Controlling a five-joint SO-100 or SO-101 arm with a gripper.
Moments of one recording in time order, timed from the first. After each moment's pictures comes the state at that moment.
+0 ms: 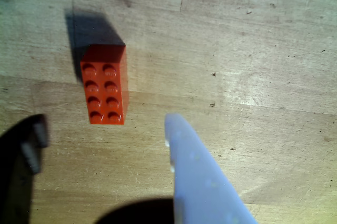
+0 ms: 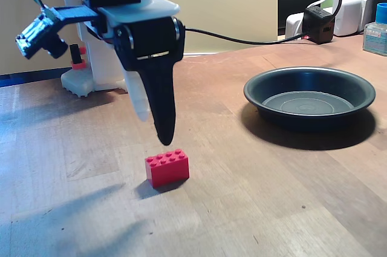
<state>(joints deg) -12.8 77.3 77.6 93.1 -6.5</state>
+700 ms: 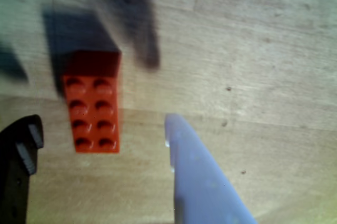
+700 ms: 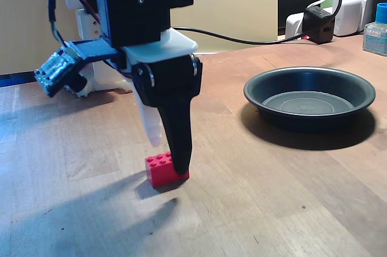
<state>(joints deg) -15.0 69.3 77.3 88.2 -6.5</state>
